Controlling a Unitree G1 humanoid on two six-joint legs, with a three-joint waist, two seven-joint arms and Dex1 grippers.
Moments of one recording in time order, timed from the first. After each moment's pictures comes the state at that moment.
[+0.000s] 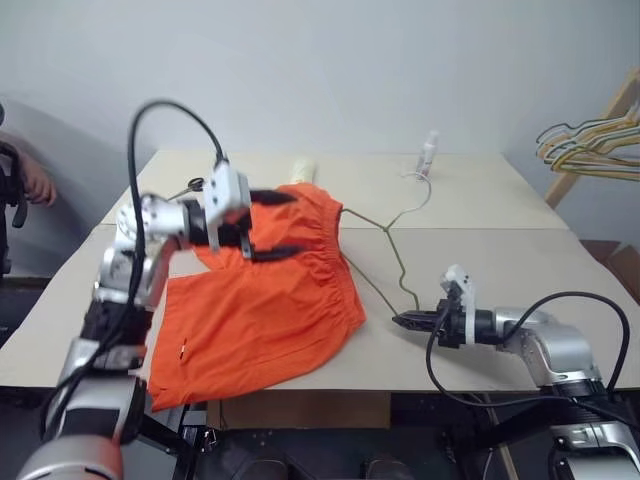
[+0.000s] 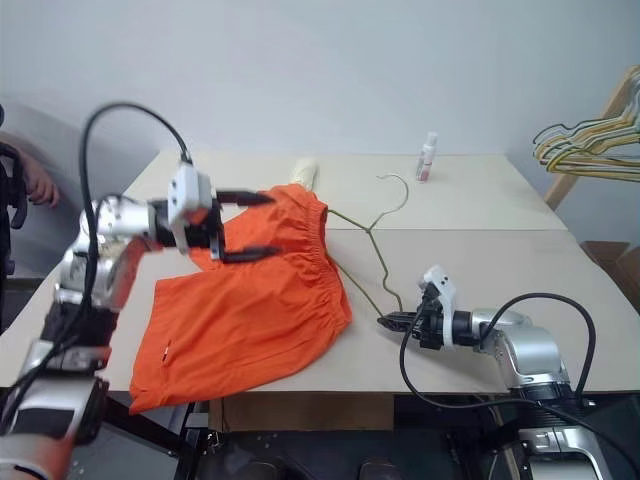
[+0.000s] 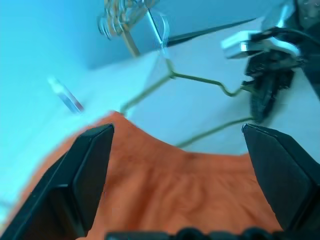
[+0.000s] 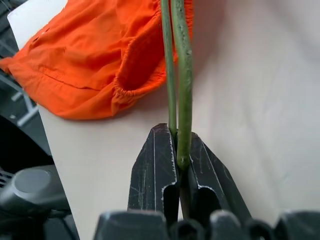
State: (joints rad) left arm -0.86 0.63 -0.09 0.32 -0.31 0.07 -1.28; right arm -0.31 -0.63 0.00 0.06 0.41 0.73 1.11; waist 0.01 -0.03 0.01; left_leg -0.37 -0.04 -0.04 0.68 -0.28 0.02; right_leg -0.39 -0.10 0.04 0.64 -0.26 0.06
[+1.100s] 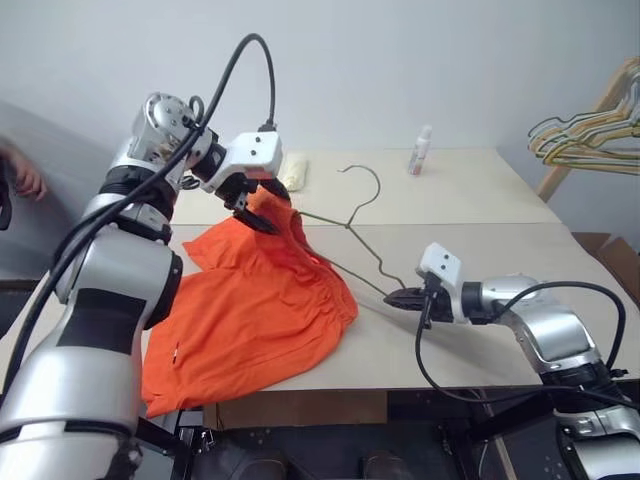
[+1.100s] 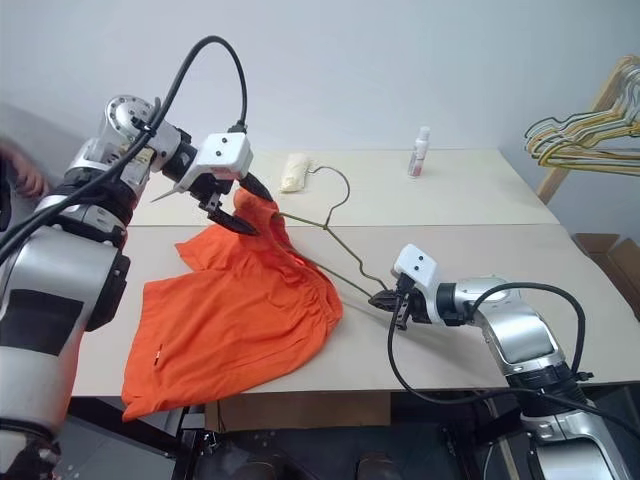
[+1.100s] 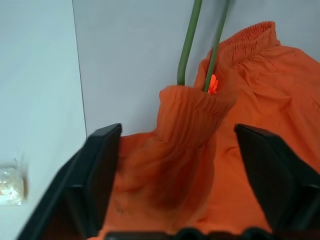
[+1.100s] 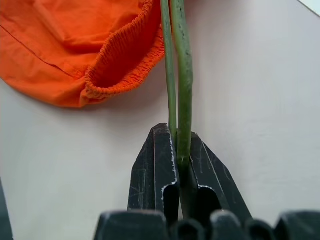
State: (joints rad) left arm -1.50 0.53 -0.44 1.31 0.08 -0.29 -1.61; right arm -0.40 -0.71 0.15 -0.11 0.25 0.60 1.02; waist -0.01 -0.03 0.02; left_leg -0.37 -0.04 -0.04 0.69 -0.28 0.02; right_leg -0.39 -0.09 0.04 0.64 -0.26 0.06
